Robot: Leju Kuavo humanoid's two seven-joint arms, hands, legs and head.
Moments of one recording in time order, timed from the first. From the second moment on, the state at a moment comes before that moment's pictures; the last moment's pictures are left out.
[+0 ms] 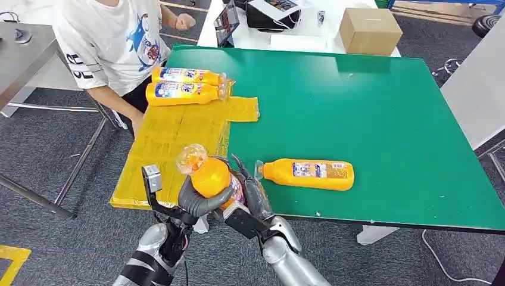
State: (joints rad) left arm -0.22 -0.21 -0.30 -1.11 0.54 -0.32 -0.38; right arm -0.31 0.27 0.51 -0.82 0.48 -0.31 -0.63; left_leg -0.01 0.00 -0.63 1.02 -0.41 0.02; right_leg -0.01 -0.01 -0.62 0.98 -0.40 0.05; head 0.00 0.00
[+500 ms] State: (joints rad) left arm -0.22 -0.21 -0.30 -1.12 0.54 -0.32 -0.38; right arm -0.31 0.26 0.51 -0.83 0.48 -0.31 -0.63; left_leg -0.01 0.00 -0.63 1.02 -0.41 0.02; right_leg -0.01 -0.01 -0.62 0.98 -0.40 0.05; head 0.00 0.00
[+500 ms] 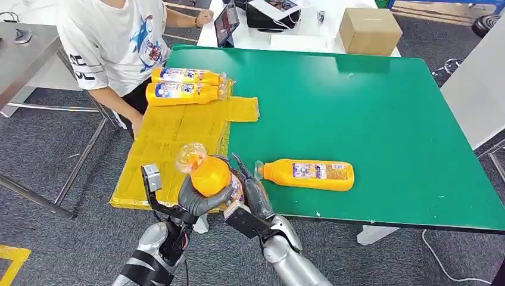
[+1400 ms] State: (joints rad) left arm -0.22 -0.21 -0.30 -1.12 0.54 -0.32 -0.38; right arm -0.31 0.26 0.51 -0.83 0.48 -0.31 -0.63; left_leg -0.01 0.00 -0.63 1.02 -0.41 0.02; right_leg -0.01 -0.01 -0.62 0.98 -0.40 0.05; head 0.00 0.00
